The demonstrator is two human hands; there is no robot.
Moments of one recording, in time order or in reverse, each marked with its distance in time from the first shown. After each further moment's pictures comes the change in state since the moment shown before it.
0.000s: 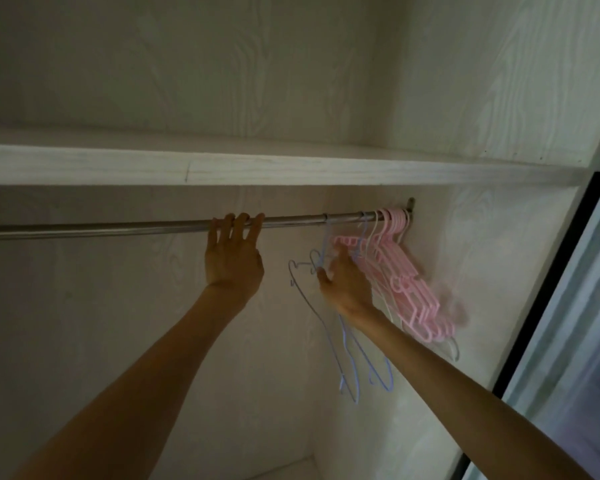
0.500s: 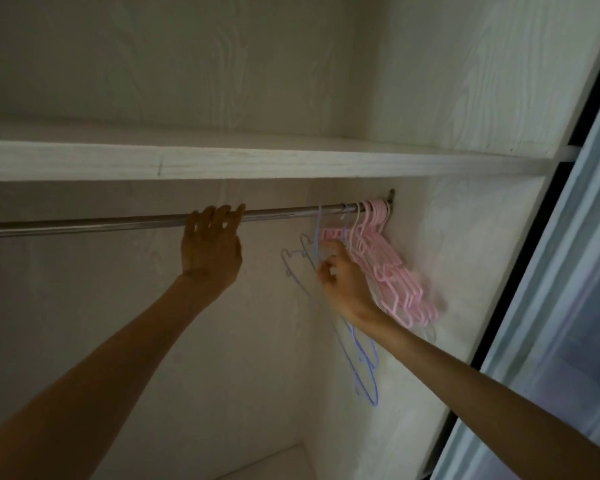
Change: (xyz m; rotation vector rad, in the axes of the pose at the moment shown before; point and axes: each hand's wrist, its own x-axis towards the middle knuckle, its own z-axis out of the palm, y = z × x) left_hand 0.005 -0.009 -0.005 -0.071 0.022 0.061; right_hand -0.030 0.001 -0.027 0.230 -0.008 -0.023
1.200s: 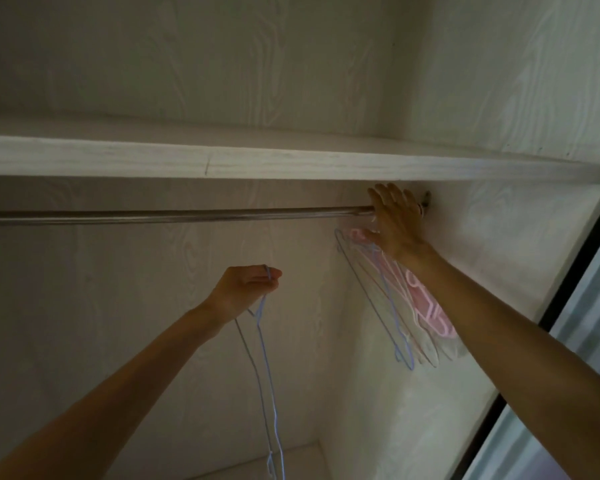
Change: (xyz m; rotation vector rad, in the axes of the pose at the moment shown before) left_hand -0.049 0.000 -0.008 -1.144 -0.407 -0.412; right_hand 0.105 0.015 -0.047 -0.920 -0.025 -0.295
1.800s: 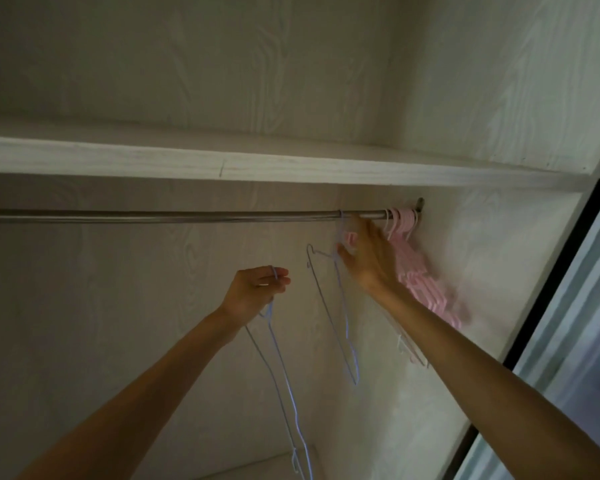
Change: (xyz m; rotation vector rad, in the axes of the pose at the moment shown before) left_hand -0.004 -0.007 0.015 -0.209 0.018 -0.006; right_hand -0.044 -0.056 0.008 0.461 0.096 0.200
